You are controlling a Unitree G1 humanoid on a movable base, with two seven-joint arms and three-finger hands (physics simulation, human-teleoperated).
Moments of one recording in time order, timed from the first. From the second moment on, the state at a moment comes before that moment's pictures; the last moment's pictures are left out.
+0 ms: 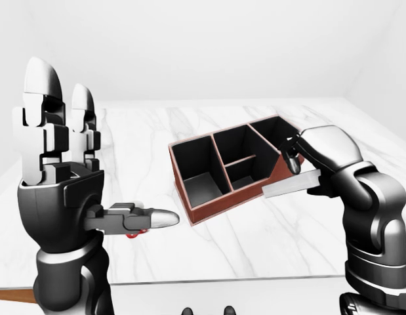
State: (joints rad) left arm -0.02 0.05 0.15 -0.93 -0.03 0.09 -0.13; right arm -0.35 -0.41 -0.22 -0.41 -1.00 -0.09 0.70
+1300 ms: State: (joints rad) left arm -0.02 0.06 0.17 -0.94 -0.04 0.09 -0.13; right arm -0.38 -0.28 -0.10 -0.36 -1.17 -0.09 0.70
